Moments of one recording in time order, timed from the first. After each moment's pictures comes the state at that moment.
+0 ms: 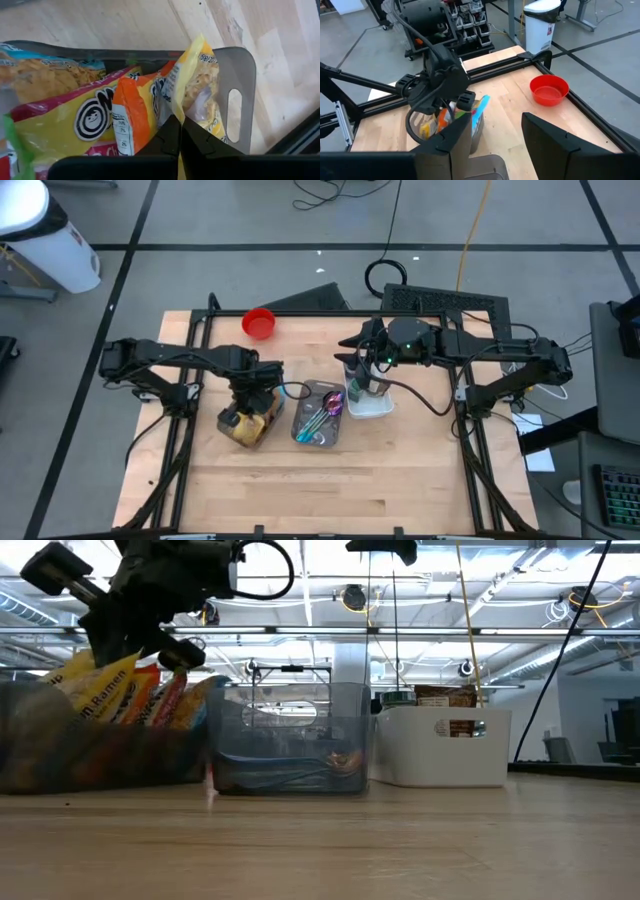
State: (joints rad) left arm 0.09 1.46 1.04 -1.15 0.38 0.60; right arm -0.07 1.32 1.31 -0.32 0.14 0.24
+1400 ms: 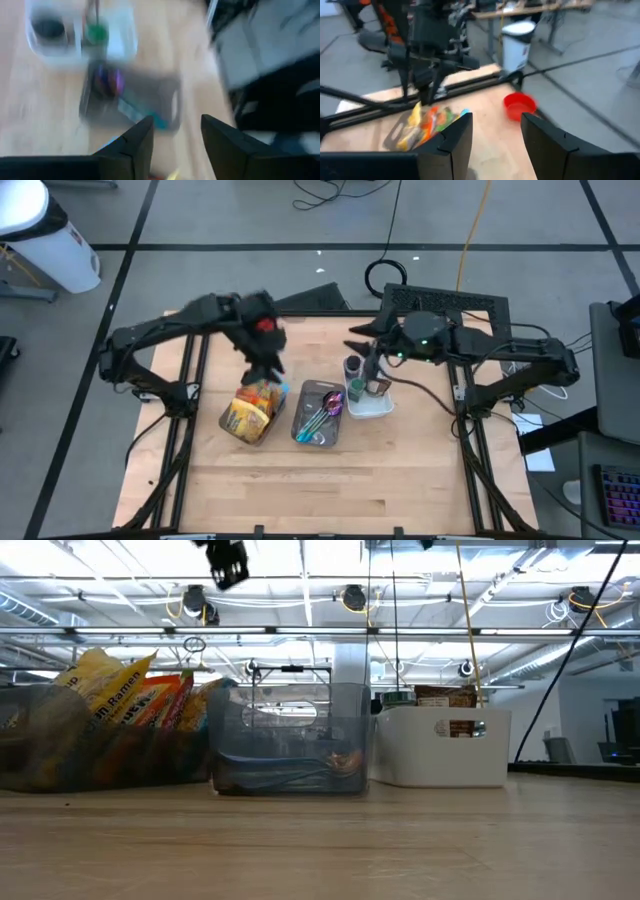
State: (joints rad) left arm 0.35 1.42 1.52 -1.10 0.65 0.16; right arm -0.07 1.24 1.31 -0.32 0.27 0.14
